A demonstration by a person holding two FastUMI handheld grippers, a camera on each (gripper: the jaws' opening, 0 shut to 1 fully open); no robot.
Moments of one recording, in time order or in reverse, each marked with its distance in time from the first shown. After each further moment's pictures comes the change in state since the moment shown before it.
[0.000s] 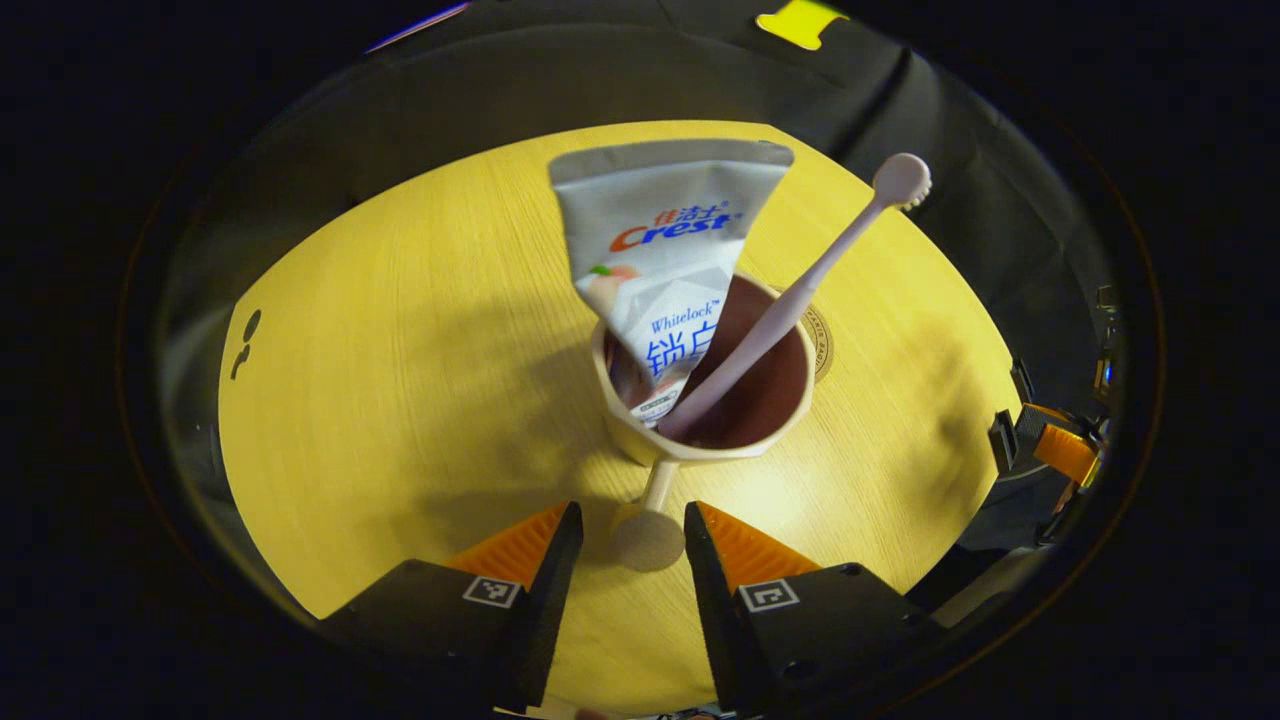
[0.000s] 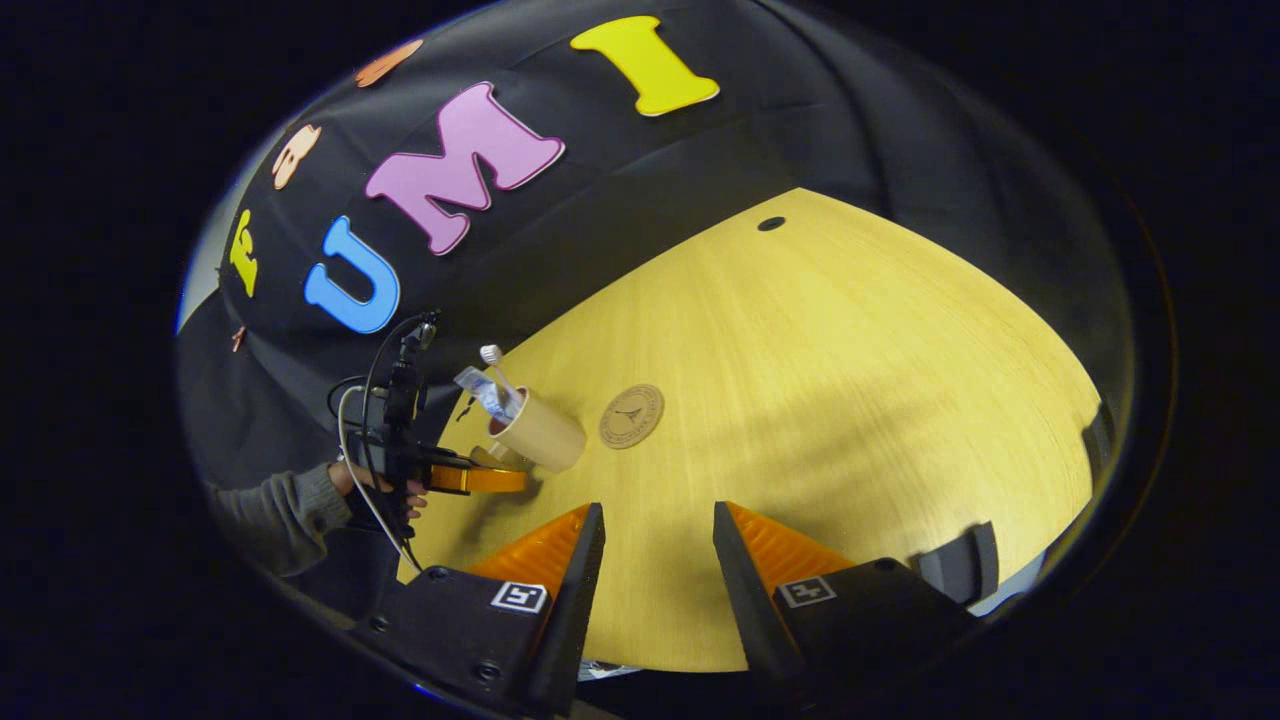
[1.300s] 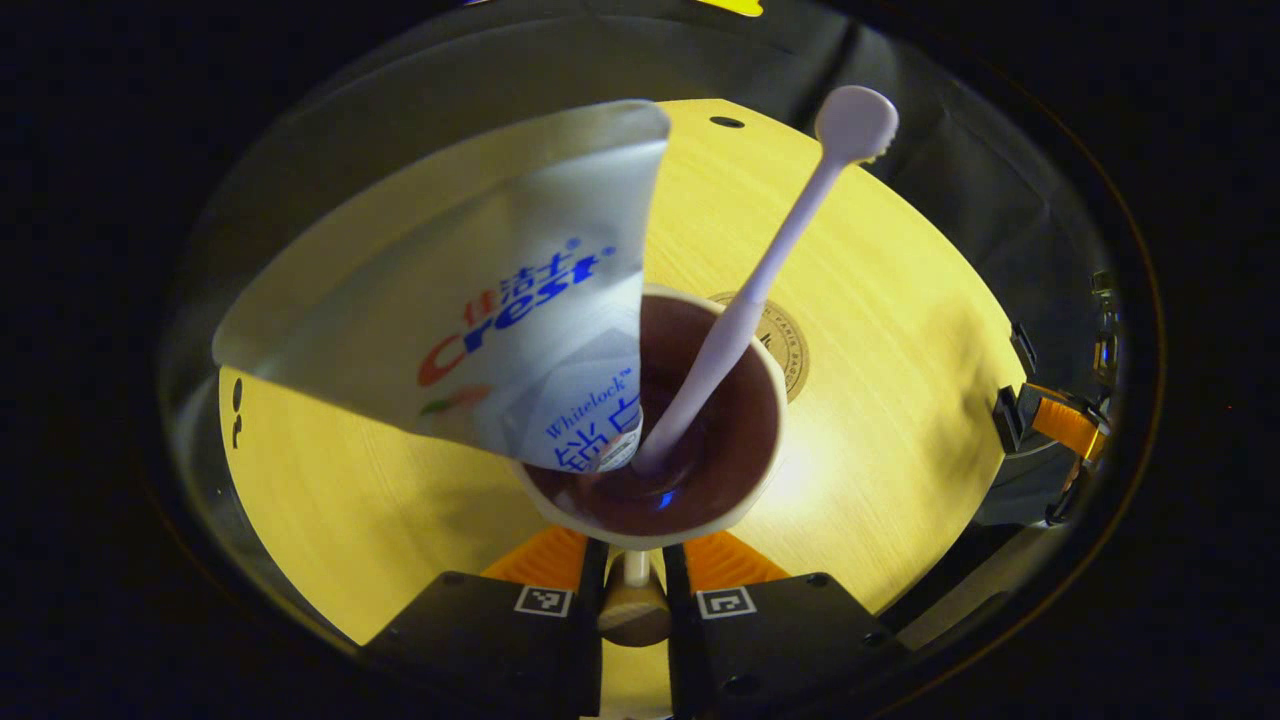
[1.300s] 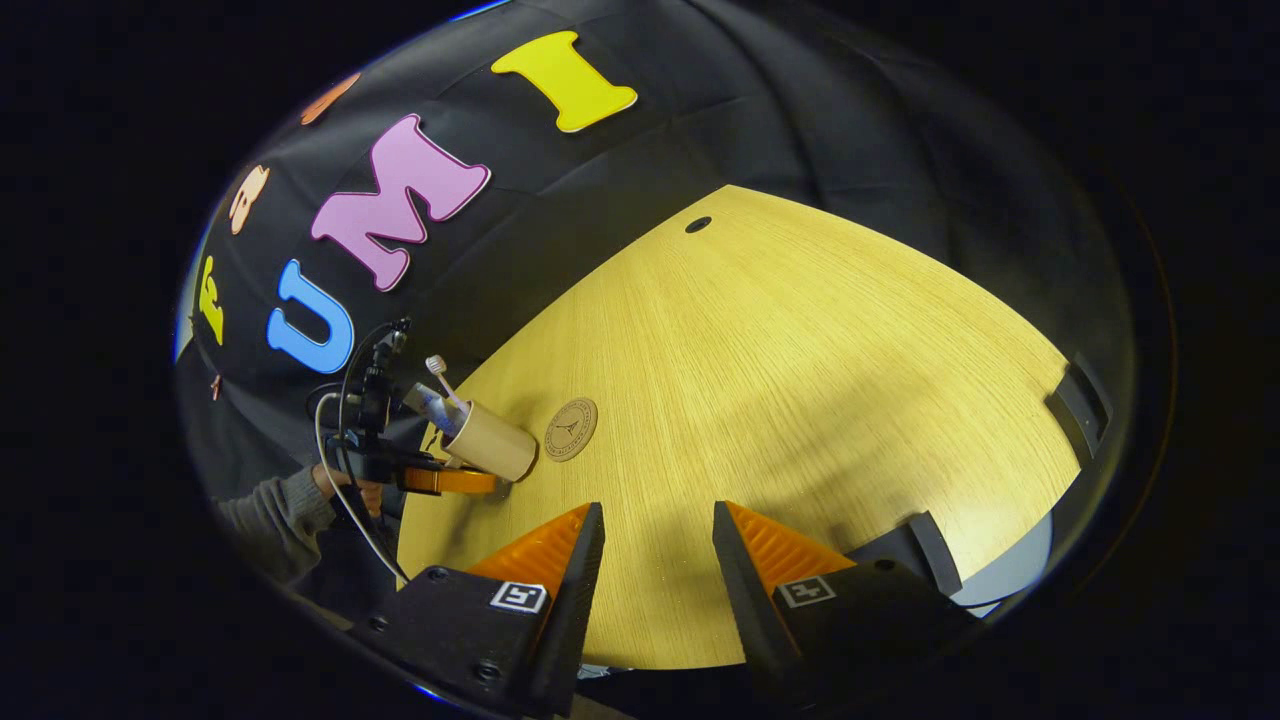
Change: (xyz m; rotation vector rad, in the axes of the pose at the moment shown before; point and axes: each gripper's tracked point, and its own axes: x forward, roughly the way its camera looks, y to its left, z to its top) left arm 0.009 -0.033 0.036 0.125 0.033 -0.016; right arm -0.006 -0.047 0.007 0.106 -0.022 -0.069
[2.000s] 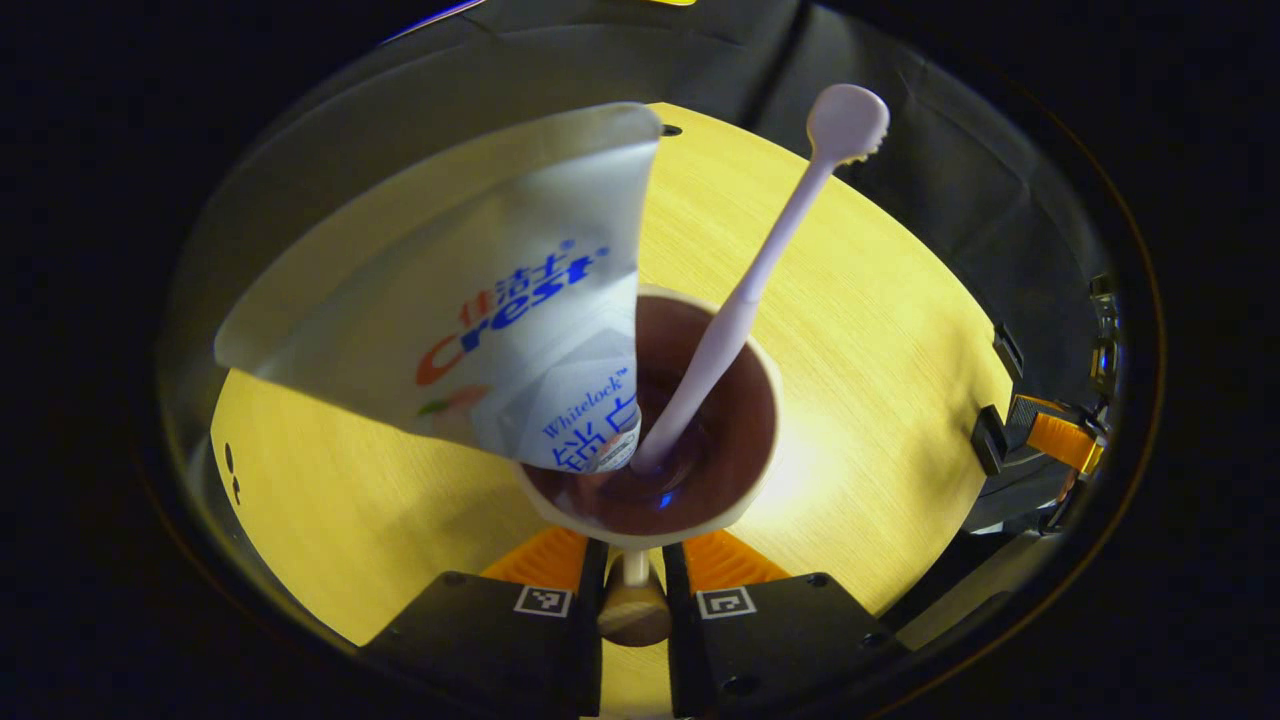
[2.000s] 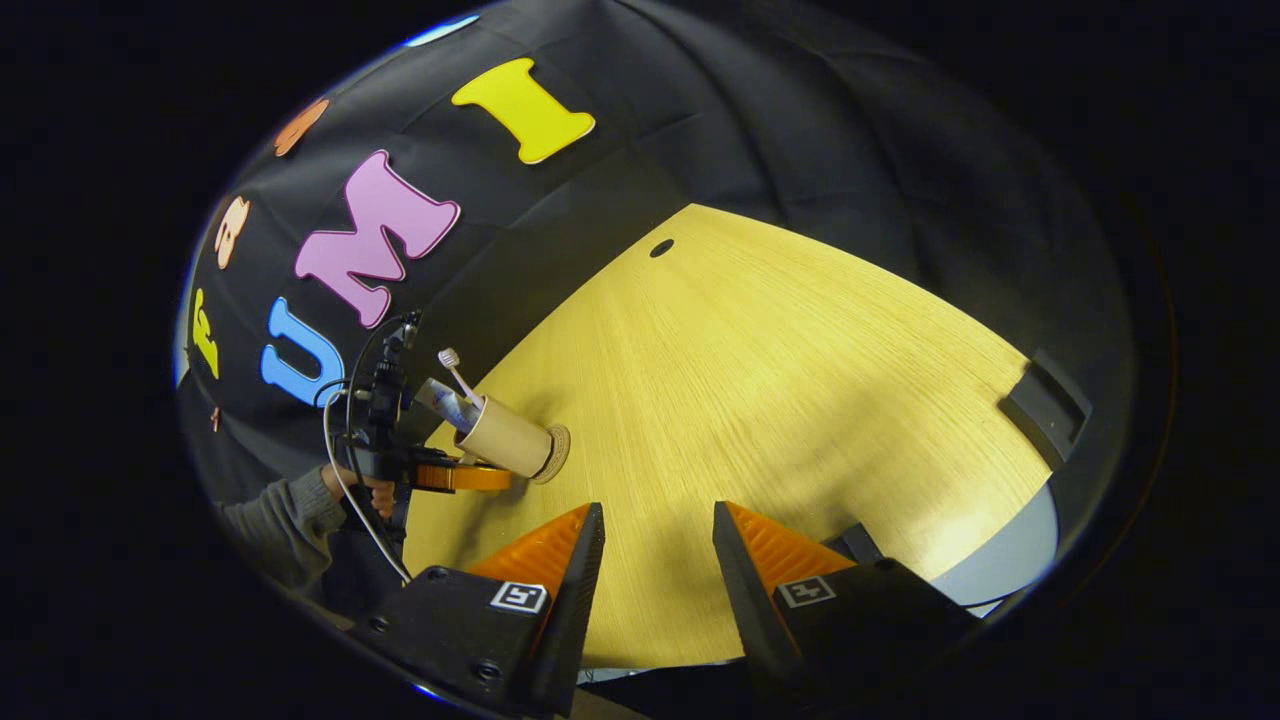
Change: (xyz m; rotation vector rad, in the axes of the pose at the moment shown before) left arm 0.021 -0.054 0.049 0.089 -0.001 -0.034; right arm -0.019 -0.037 0.018 0.073 -0.060 -0.040
